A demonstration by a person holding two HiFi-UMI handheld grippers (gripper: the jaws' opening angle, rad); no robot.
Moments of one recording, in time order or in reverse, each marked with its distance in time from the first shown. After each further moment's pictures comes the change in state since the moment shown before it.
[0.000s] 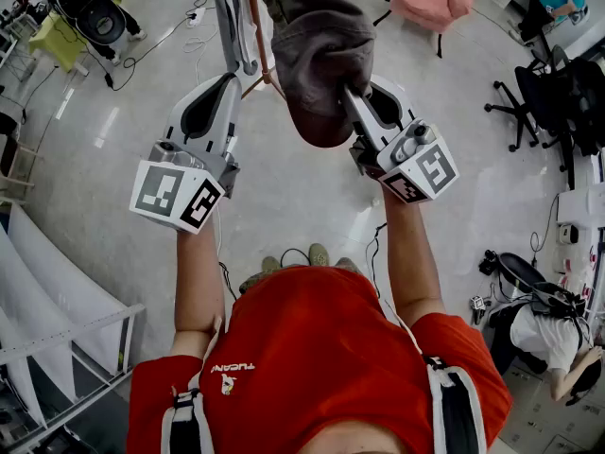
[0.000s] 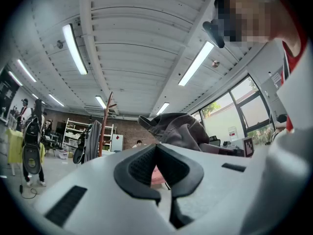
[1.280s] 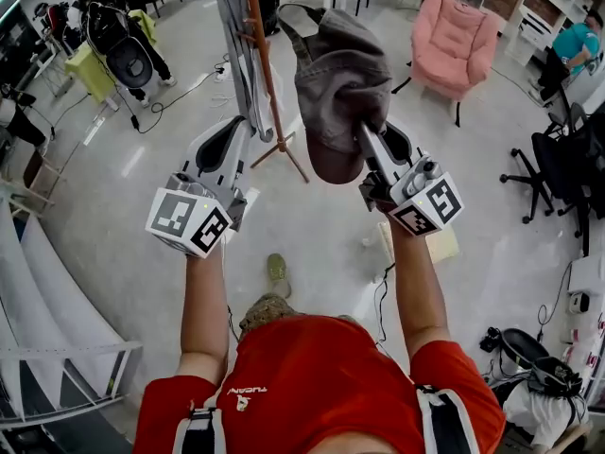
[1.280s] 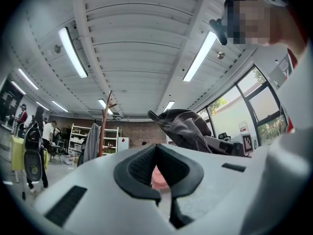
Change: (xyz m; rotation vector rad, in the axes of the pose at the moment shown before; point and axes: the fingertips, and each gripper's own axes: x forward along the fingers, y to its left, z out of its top) left arm 0.119 0.018 0.002 0.047 -0.007 0.075; right arm 0.012 -0.146 0.022 0.073 -0.113 0.048
